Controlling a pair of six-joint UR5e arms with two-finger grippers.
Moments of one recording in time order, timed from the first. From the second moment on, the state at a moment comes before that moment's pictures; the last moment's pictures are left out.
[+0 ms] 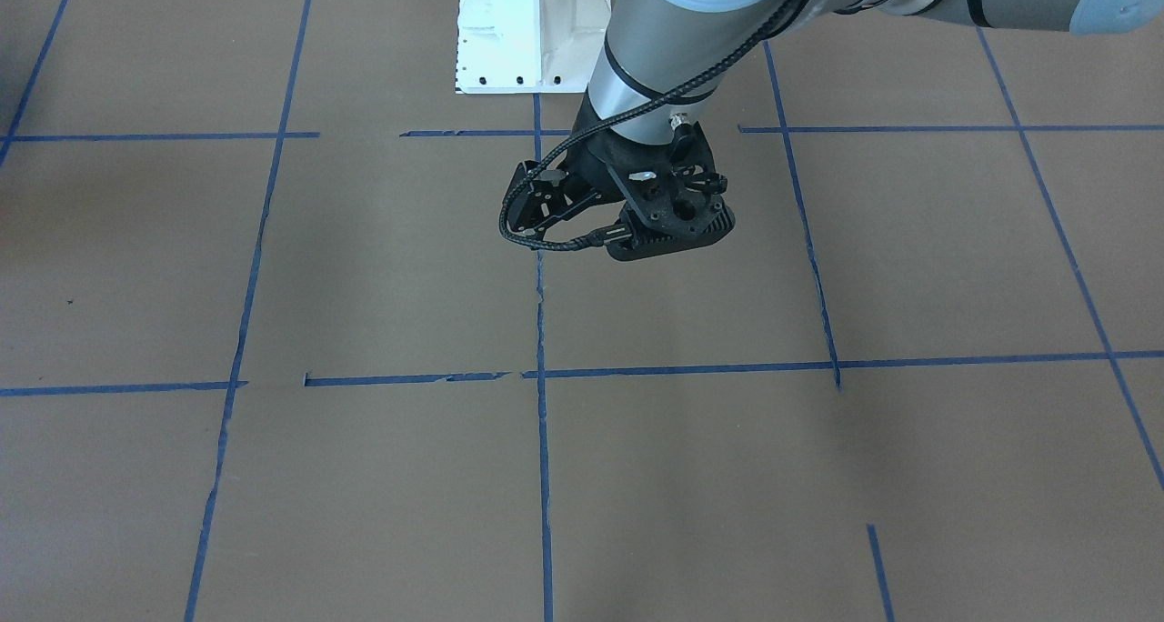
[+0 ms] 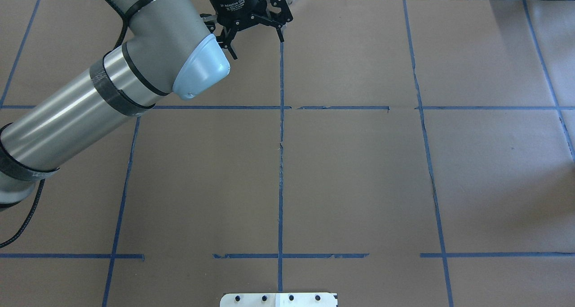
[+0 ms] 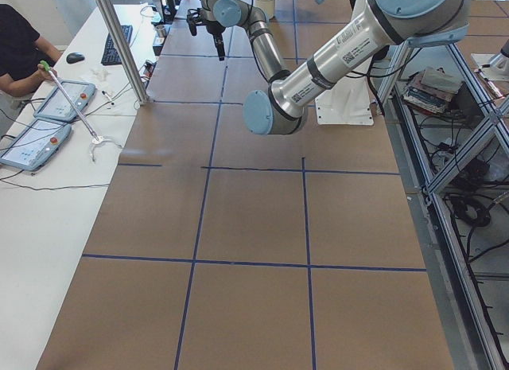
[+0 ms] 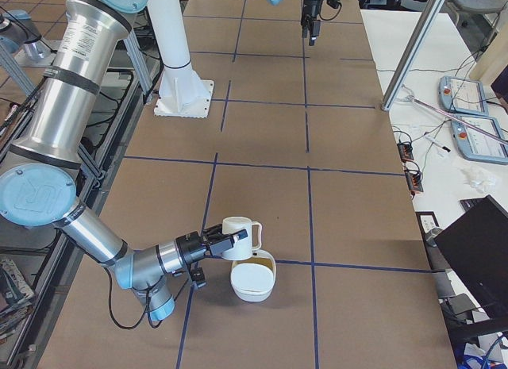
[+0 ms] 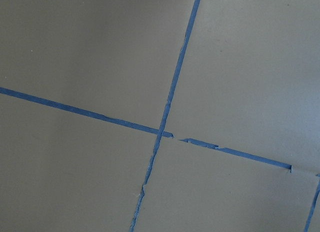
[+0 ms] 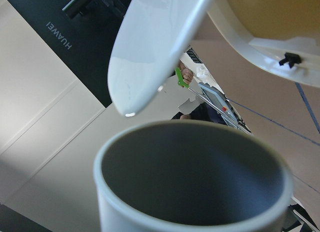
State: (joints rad) left arm -0.87 -2.60 -1.56 -1.37 -2.25 -1.30; right arm 0.85 -1.94 0.99 1.27 1.19 2.92
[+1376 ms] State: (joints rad) left arm -0.86 -2.56 -1.58 -1.38 -2.24 -1.31; right arm 0.86 -1.90 1.53 0.44 1.33 2.00
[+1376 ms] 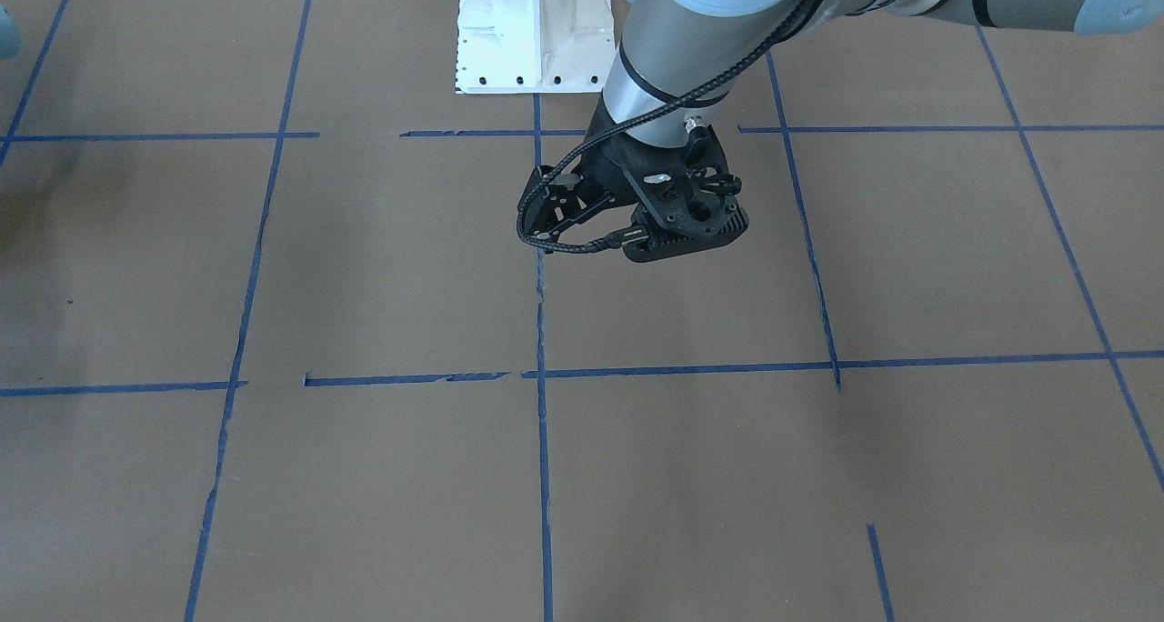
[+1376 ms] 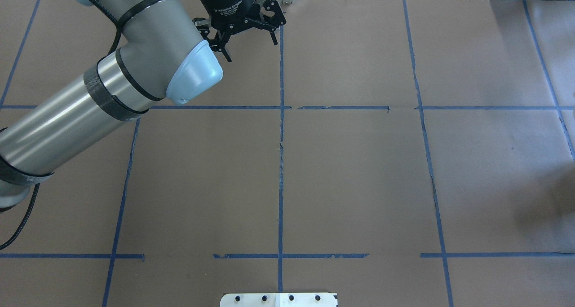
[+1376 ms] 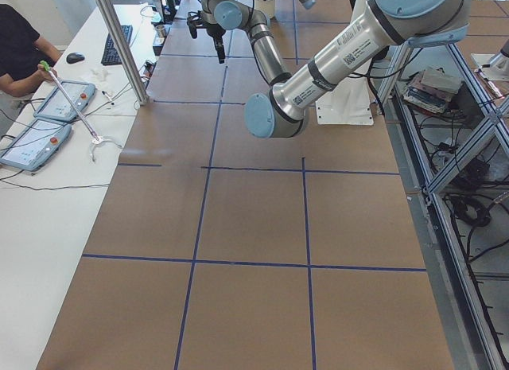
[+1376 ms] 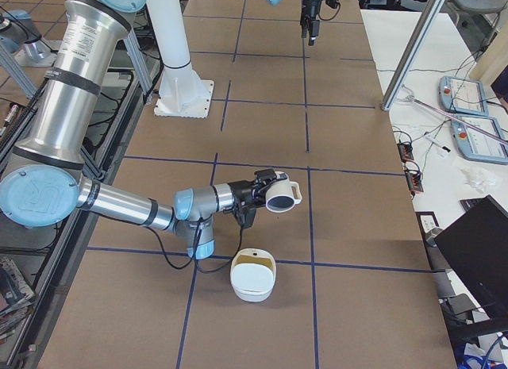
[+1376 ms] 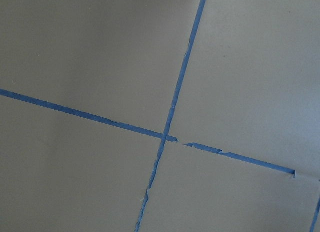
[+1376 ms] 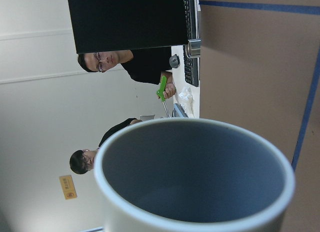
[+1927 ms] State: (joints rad) left arm -0.86 -2.57 -1.58 -1.38 -2.24 -1.31; right arm 0.81 -1.62 1.74 -0.17 1.29 1.40
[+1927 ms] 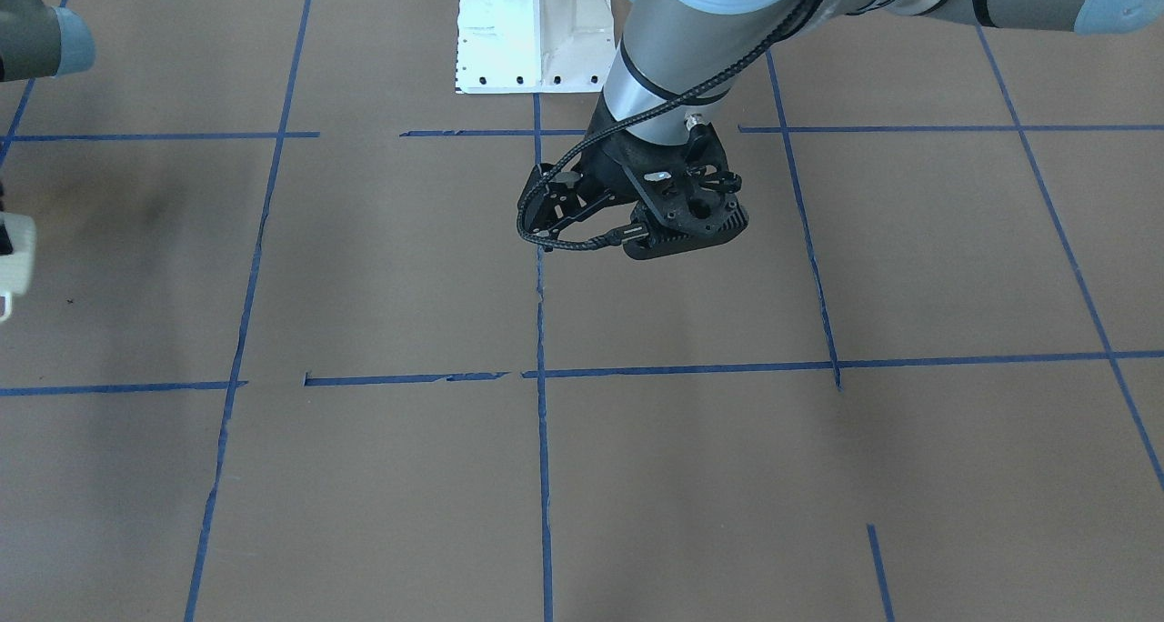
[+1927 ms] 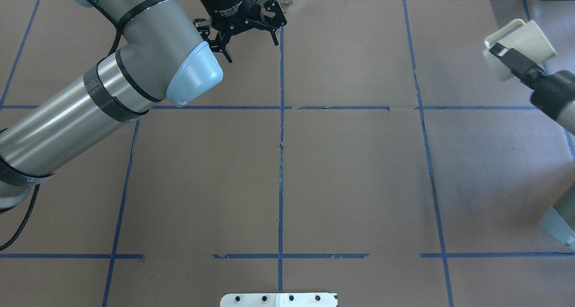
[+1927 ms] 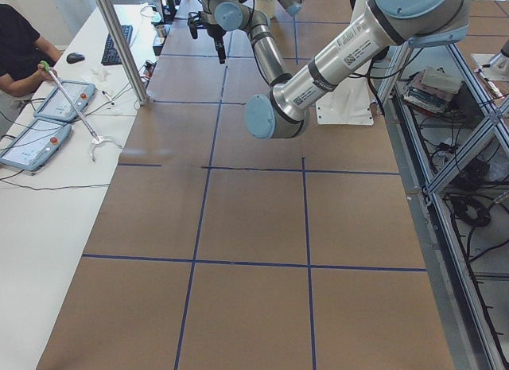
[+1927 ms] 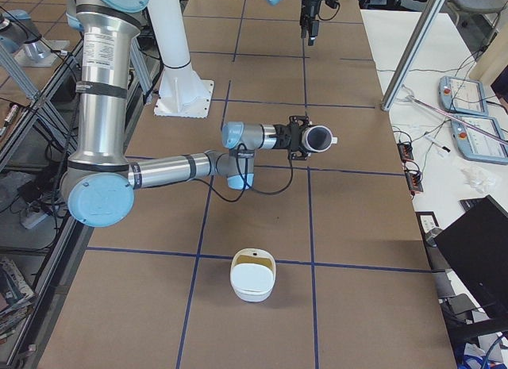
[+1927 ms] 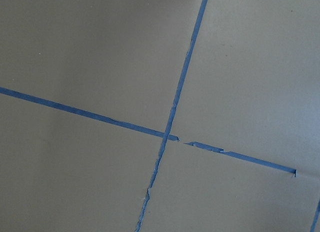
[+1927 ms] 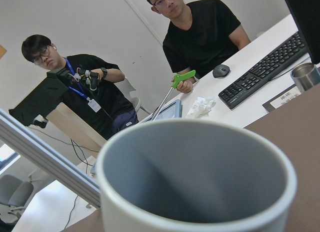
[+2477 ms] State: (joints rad) left arm -0.86 -2.59 -1.57 -1.38 -2.24 -1.31; right arm 0.54 -1.20 1.72 -0.65 0.99 1.11
